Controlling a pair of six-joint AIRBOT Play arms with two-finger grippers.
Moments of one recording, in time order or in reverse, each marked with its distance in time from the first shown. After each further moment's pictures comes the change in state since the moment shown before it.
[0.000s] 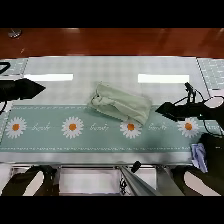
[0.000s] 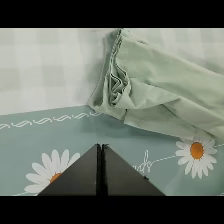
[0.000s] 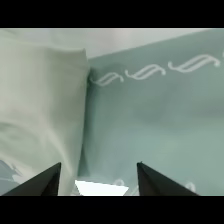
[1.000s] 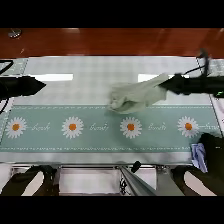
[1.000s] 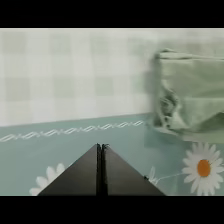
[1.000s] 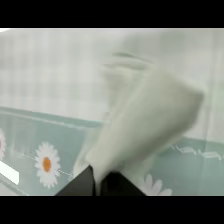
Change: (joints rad) left arm -0.029 -0.045 -0.006 0.006 0.098 -0.024; right arm -0.029 0.087 0.407 0.192 0.269 -0.021
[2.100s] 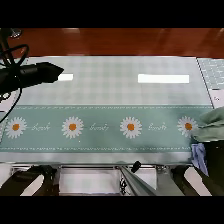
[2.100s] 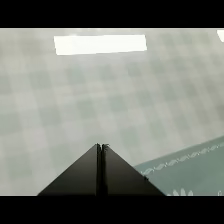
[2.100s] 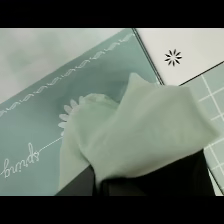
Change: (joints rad) left arm -0.227 -0.054 0.000 -0.049 0.341 0.058; right arm -0.486 0.125 0.598 -0.837 0.640 0.233
